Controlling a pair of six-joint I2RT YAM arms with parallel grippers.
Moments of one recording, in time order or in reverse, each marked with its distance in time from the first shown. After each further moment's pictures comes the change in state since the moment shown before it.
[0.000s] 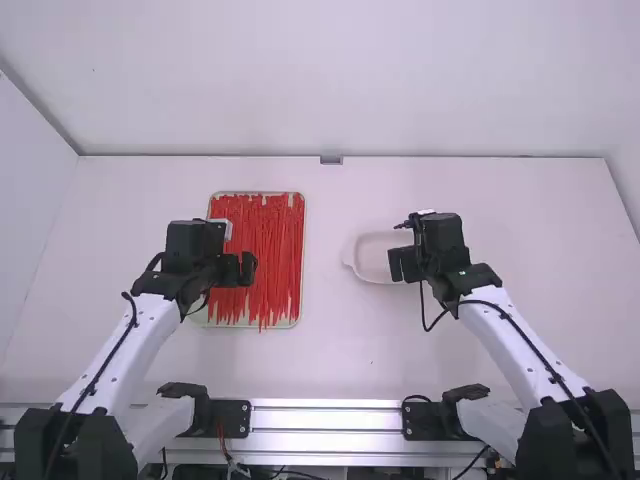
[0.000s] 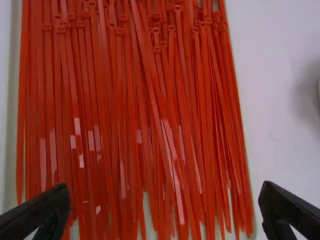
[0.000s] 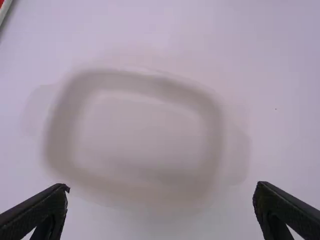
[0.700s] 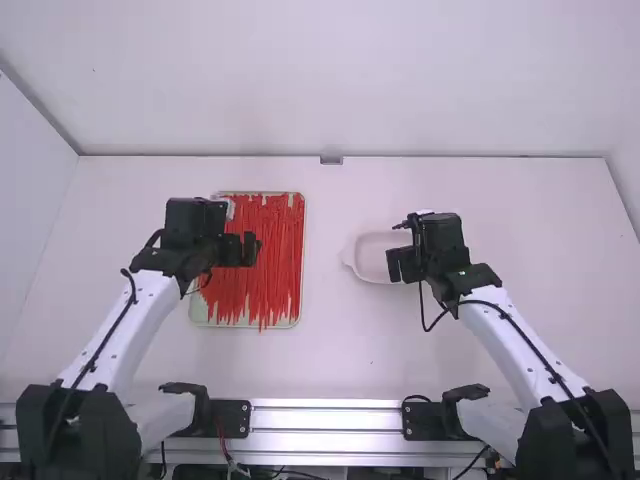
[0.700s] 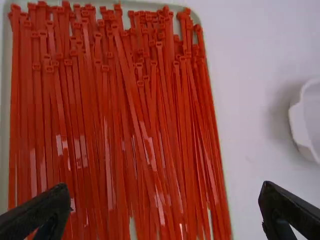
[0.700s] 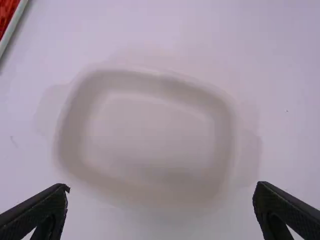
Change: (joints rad) left arm 0.000 0.127 0.190 -0.043 0.046 -0.003; right arm 0.001 0.000 0.000 0.002 -0.031 -0.002
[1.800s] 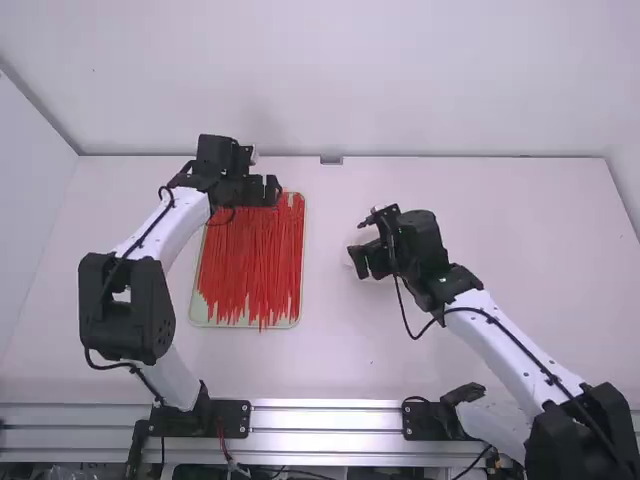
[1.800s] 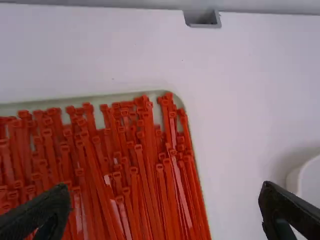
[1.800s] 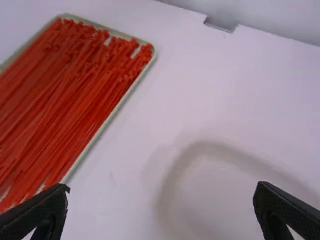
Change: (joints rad) left arm -0.029 0.526 0.485 0.048 0.034 0.011; right arm 0.175 0.000 0.002 0.230 -0.157 0.000
